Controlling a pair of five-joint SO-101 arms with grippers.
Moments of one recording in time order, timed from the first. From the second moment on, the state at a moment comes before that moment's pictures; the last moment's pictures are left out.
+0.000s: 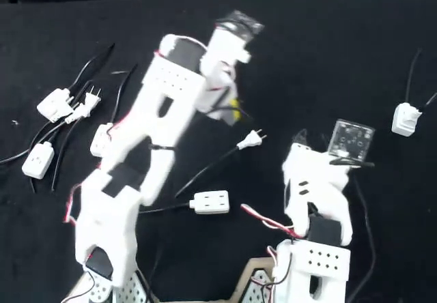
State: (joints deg) left arm 22.0 25.2 -44.2 97.5 -12.3; right arm 11.2 -83.1 88.5 33.0 -6.1
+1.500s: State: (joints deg) left arm -1.8 -32.7 63.8 44.6 -6.5; right arm -10.1 -48.6 53.7 52.1 9.7
